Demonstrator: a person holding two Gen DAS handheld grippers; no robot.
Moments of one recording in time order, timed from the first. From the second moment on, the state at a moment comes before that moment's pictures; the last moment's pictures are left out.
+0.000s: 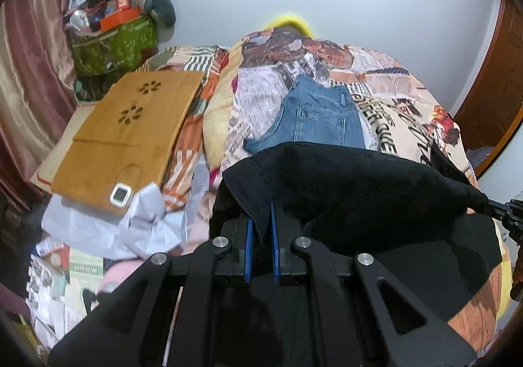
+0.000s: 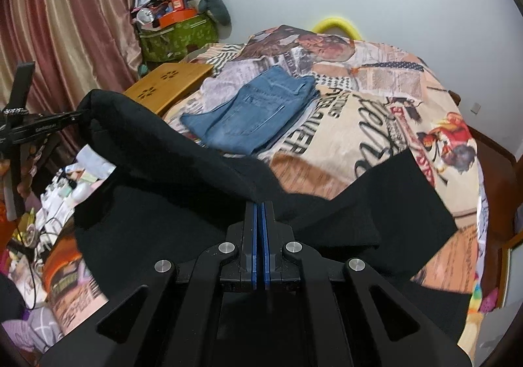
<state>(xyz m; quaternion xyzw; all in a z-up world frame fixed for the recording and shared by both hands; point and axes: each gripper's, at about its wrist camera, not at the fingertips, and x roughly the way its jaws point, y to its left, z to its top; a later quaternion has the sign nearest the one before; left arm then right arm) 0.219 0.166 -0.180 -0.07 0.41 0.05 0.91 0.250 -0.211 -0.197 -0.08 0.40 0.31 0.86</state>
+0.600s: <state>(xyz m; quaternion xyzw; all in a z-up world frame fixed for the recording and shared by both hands) 0.132 0.174 -0.267 -0.12 0.49 0.06 0.86 0.188 -0.206 -0.259 -0.07 0.47 0.31 0.83</state>
